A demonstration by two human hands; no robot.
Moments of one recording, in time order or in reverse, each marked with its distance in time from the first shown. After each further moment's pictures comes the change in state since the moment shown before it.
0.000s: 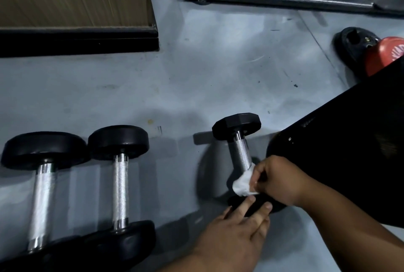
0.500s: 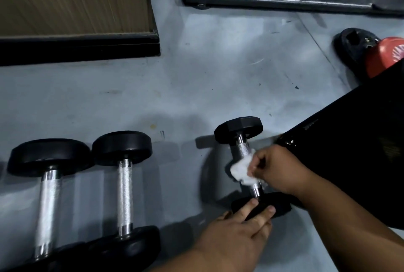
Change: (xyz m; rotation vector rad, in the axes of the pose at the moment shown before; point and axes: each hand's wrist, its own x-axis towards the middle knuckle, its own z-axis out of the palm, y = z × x) left_hand 0.000 -0.007 -0.004 -0.008 0.012 0.009; right_hand 0.019 -0.007 -0.004 0.146 0.147 -0.007
